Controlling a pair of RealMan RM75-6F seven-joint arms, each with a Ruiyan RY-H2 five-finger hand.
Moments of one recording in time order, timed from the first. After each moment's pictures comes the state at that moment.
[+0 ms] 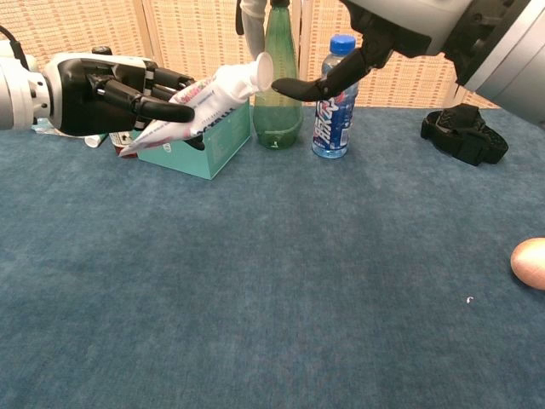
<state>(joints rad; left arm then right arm) -0.89 -1.22 -0.14 -1.56 1.51 0.72 -1.33 0.81 -1.43 0.16 -1.58 -1.75 1.26 -0.15</state>
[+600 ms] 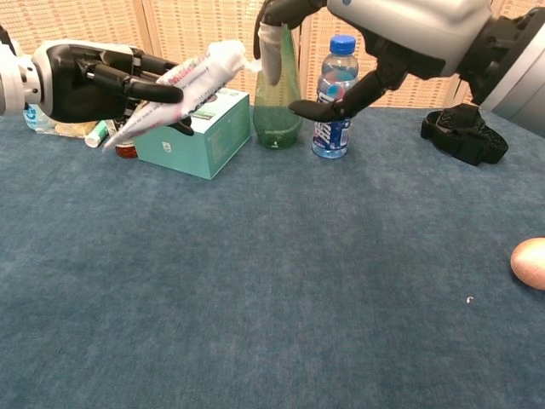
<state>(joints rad) -0.89 -1.20 -0.14 -1.52 1.50 0.72 -1.39 0.78 -1.42 0.13 -1.60 -1.73 1.25 -0.16</state>
